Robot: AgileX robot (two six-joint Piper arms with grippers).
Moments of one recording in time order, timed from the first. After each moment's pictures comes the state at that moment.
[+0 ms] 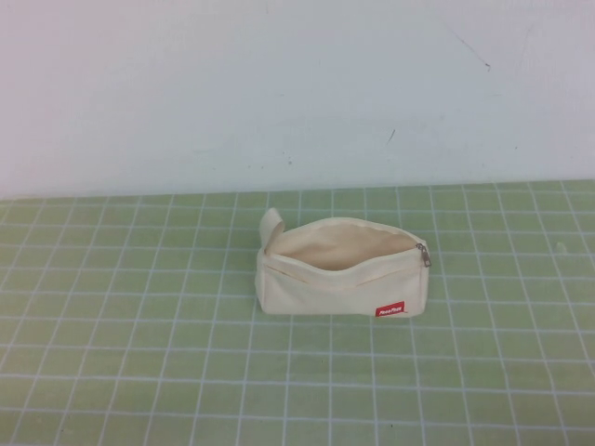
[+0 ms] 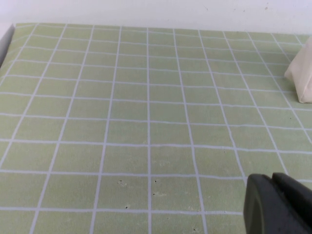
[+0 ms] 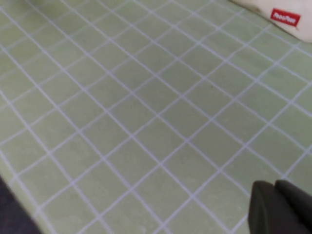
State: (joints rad) right arm 0.63 0.34 -0.32 0.21 0.68 -0.21; left arm -0.08 -0.01 0.02 -0.13 0.37 -0.02
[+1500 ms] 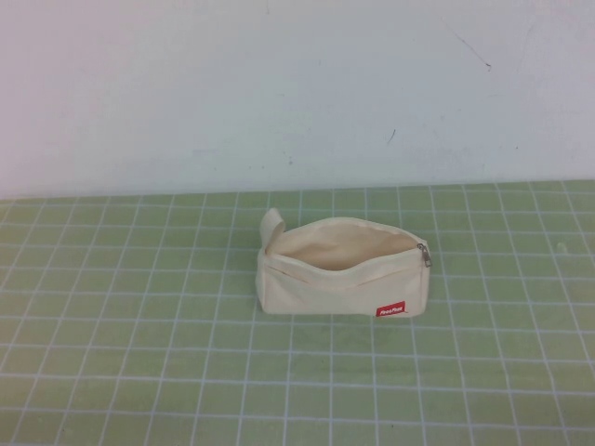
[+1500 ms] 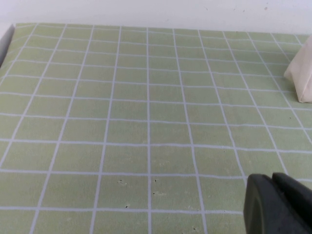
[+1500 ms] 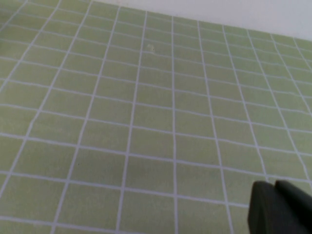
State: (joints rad) right arm -0.19 -0.01 0.02 0.19 0.43 -0.42; left arm -0.08 -0.01 0.02 -0.13 0.37 -0.02
